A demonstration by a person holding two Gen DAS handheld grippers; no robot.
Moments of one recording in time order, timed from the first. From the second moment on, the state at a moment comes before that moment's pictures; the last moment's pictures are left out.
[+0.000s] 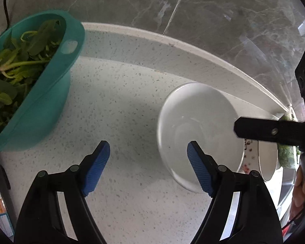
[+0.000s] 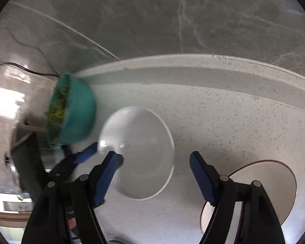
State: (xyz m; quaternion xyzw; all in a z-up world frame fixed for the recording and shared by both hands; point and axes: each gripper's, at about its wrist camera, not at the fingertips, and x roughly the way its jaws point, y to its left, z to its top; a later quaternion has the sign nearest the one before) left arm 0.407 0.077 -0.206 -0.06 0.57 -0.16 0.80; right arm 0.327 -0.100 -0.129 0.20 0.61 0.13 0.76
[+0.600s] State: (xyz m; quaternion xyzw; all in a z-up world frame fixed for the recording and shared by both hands) left arm 0.443 0.062 -0.220 -0.04 0.58 -0.18 0.79; right arm 0.349 -0.060 -0.158 0.09 0.65 0.13 0.74
